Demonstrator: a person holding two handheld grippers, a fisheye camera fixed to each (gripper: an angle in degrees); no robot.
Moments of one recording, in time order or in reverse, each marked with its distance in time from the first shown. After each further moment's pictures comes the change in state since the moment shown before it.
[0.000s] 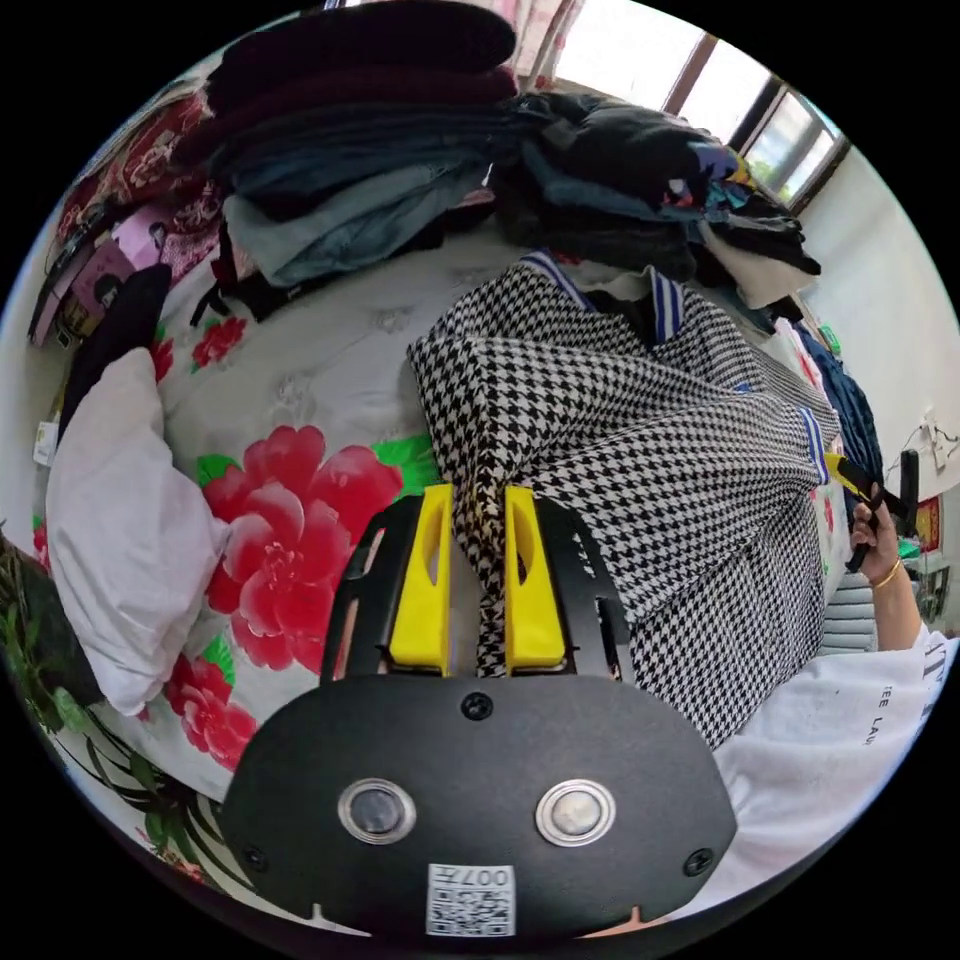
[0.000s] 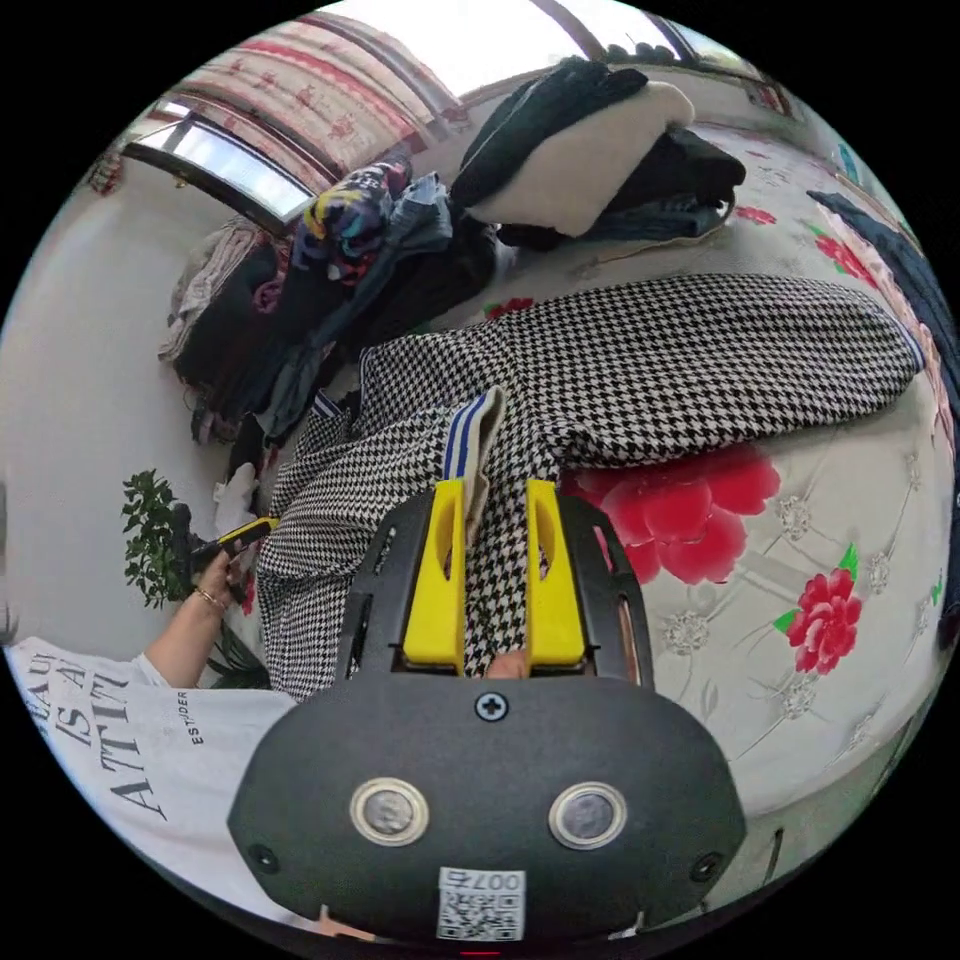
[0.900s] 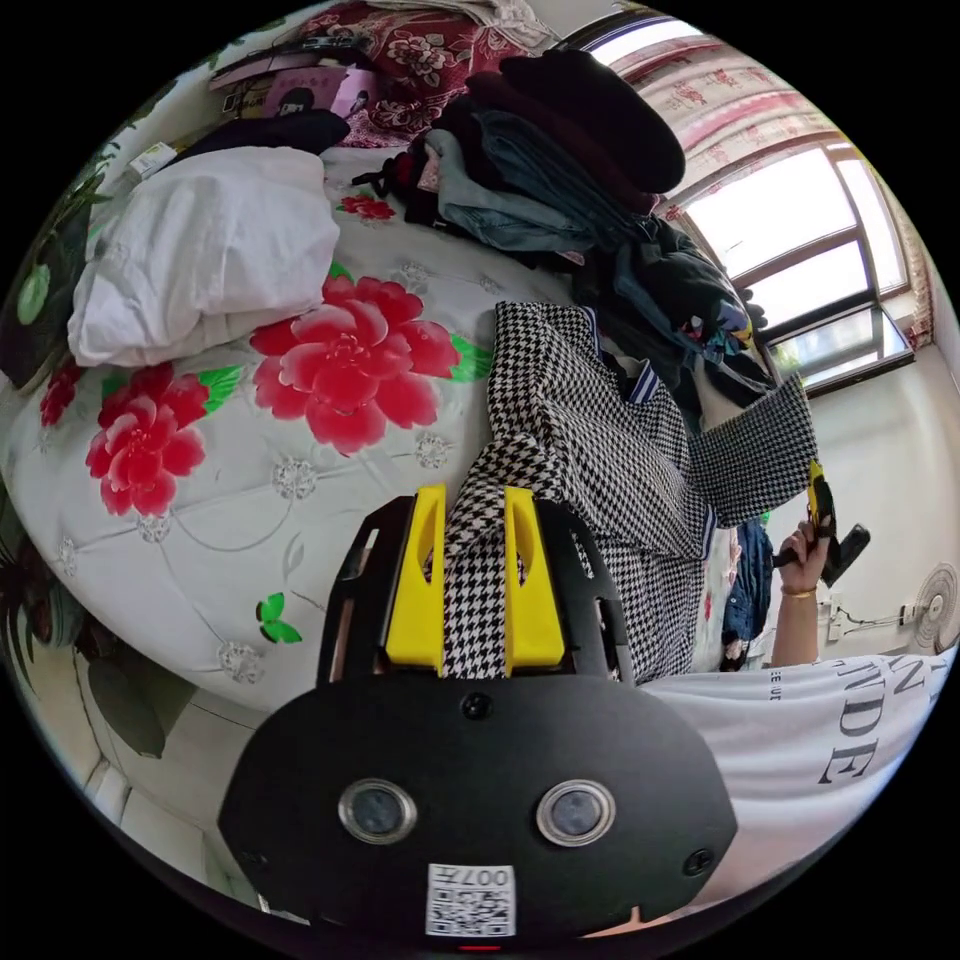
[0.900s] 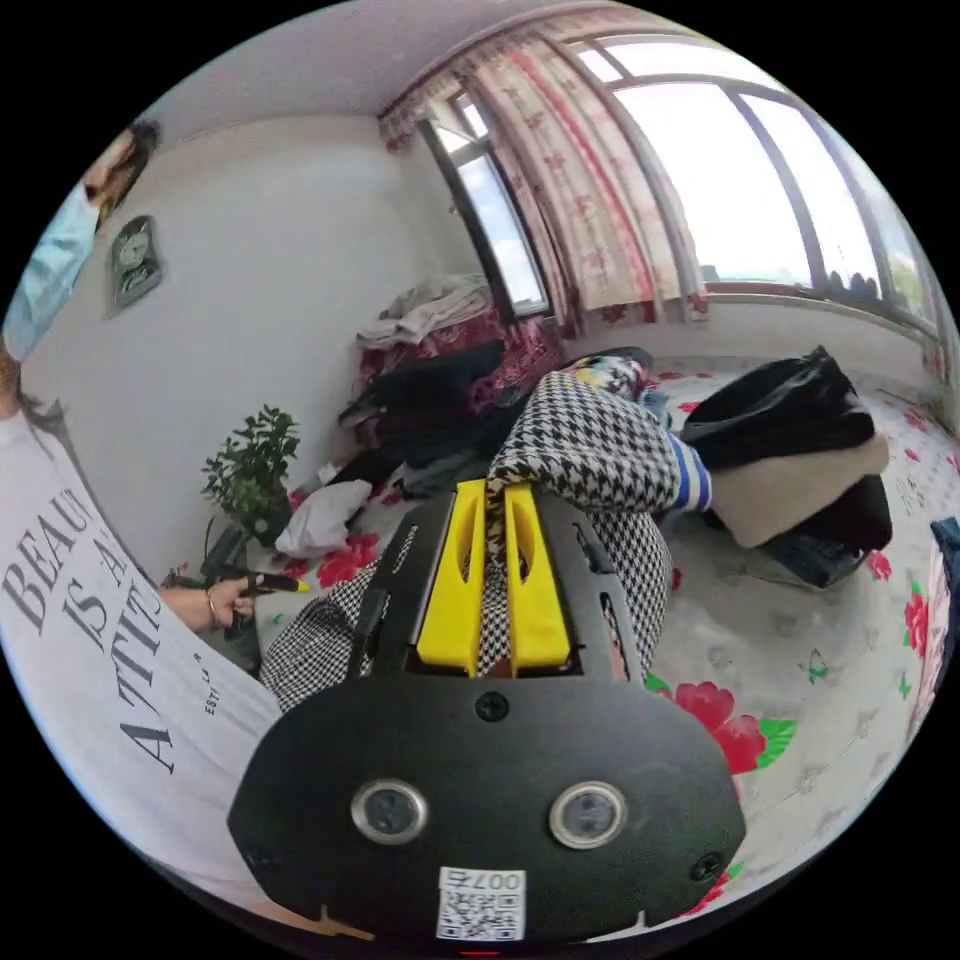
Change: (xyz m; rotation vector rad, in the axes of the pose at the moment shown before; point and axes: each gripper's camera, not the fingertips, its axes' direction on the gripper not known) left arm -0.093 0.138 -0.065 0.165 0.275 -0.438; right arm -0.243 0.030 -0.041 0.257 -0.270 -0.733
